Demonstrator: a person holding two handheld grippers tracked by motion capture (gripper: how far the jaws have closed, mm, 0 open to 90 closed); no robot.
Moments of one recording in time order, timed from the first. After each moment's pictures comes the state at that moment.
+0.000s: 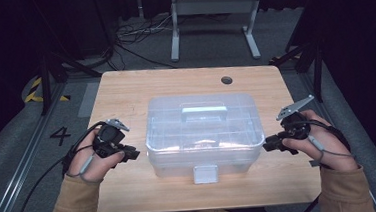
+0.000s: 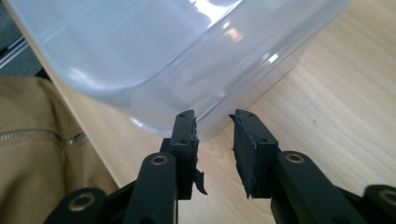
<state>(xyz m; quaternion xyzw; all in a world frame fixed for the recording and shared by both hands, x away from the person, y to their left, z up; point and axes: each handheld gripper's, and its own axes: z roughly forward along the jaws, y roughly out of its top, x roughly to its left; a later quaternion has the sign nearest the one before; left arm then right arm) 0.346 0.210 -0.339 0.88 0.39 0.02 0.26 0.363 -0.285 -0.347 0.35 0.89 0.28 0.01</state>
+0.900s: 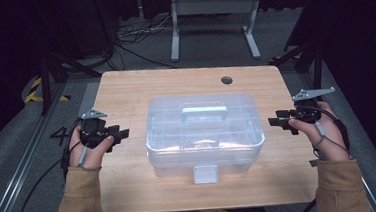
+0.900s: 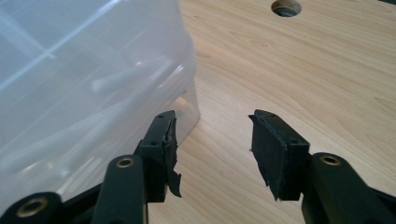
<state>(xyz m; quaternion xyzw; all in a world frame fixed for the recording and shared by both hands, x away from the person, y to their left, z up) 0.380 0.251 -0.374 0.77 0.50 0.11 0.37 0.405 -0.332 -0.367 0.43 0.81 0.37 0.12</state>
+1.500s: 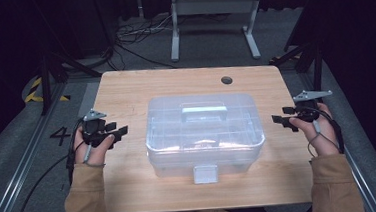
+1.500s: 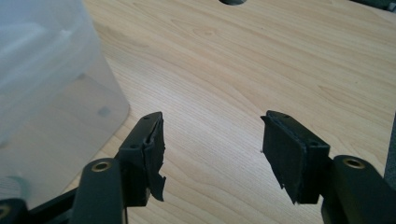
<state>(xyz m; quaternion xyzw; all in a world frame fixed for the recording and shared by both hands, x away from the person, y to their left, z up) 0.397 0.260 -0.405 0.76 0.50 0.16 0.39 0.432 -0.358 -0.408 0.45 0.80 0.35 0.18</state>
